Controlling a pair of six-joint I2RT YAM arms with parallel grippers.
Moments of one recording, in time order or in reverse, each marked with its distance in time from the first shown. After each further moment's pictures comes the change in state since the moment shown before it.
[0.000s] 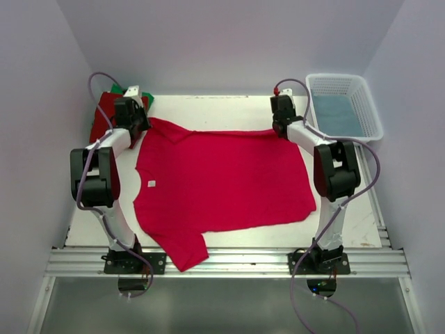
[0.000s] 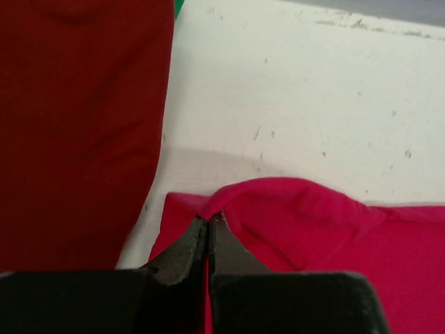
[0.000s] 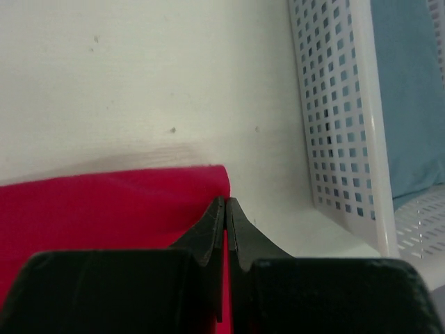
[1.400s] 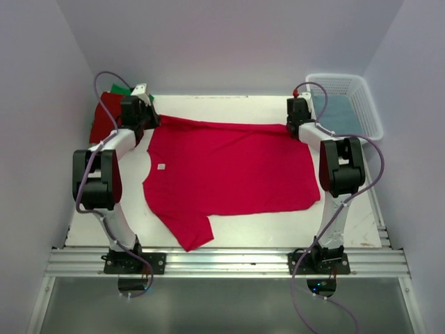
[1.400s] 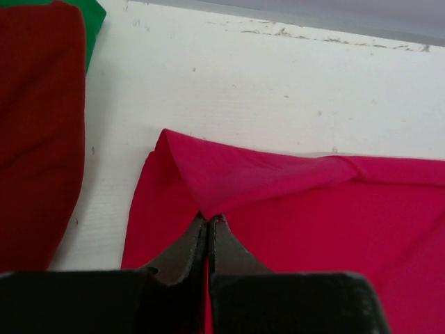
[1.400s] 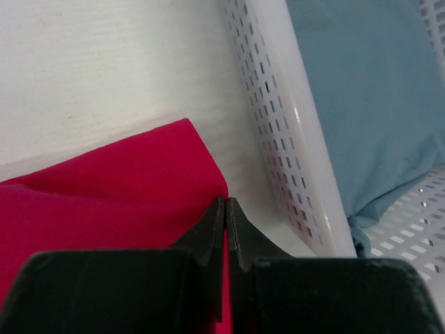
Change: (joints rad) left arm -0.055 0.019 0.026 0.039 0.073 -0.069; right arm -0.130 0.064 -0.015 0.089 -0.002 0.052
